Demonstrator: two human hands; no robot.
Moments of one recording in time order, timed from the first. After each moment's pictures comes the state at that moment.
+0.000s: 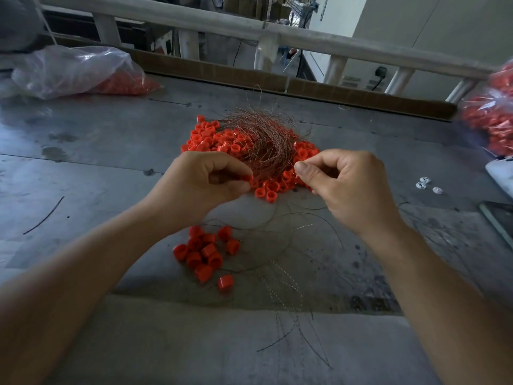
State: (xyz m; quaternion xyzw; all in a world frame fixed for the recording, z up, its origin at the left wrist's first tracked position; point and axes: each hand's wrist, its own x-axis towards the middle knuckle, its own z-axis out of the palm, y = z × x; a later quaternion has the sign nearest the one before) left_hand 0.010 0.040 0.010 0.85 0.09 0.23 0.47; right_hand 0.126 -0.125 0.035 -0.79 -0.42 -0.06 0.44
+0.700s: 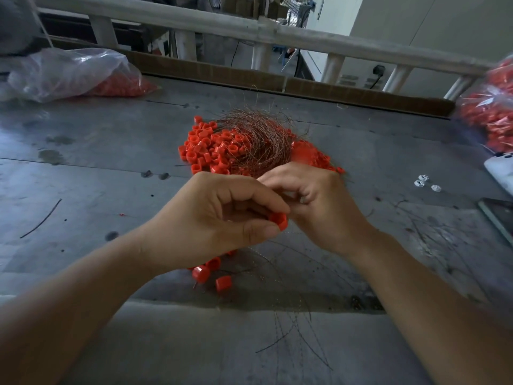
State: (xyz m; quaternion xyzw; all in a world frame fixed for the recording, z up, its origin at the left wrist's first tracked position) left_hand -0.012 0.006 0.028 0.79 -0.07 0.16 0.59; right_hand 0.113 -0.114 0.025 -0.68 -0.60 0.01 0.41
